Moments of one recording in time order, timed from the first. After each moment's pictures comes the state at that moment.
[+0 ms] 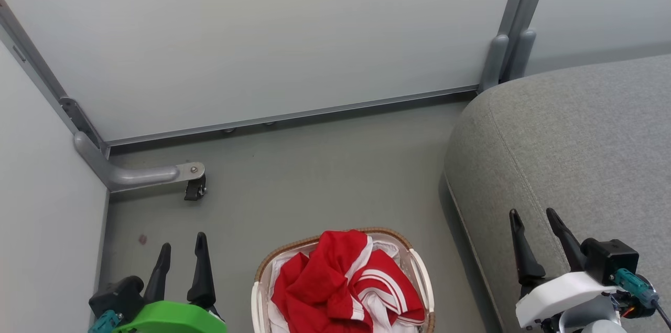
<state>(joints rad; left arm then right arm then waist) 0.01 0.04 -0.07 0.30 -0.50 -0.10 -0.20 -0.01 -0.04 -0.02 0.20 0.24 0.13 -0.20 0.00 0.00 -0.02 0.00</state>
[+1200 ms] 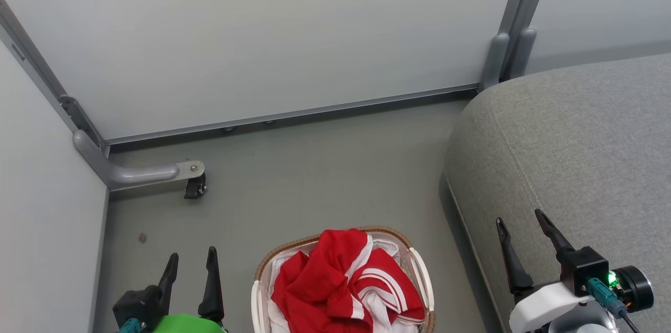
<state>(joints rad) 0.01 0.05 -0.09 0.38 -0.33 -0.11 -0.26 -0.01 -0.05 0.00 0.21 -0.01 0.13 -0.26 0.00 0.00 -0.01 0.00</state>
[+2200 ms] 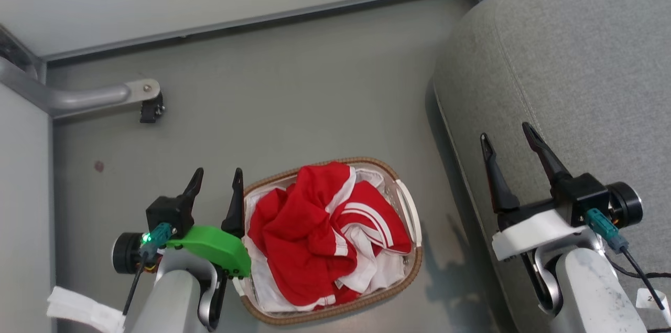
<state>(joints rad) -0.31 0.05 -0.18 0.58 -0.25 -0.12 -0.26 -0.21 -0.05 0.04 0.16 0.02 0.13 -0.26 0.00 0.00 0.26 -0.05</state>
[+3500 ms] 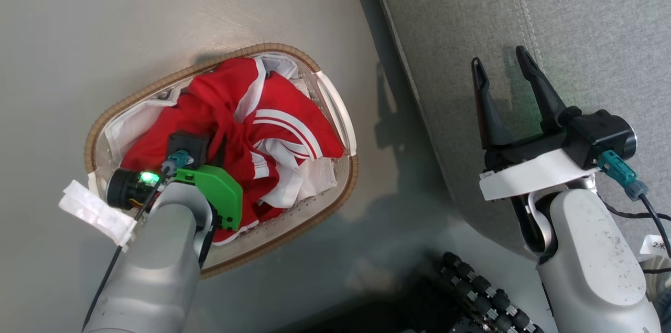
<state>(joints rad) -0.74 0.09 -0.46 1.12 -0.30 -0.13 -0.26 -0.41 -0.05 0.10 0.13 0.16 0.13 -0.26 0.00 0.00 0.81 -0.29</state>
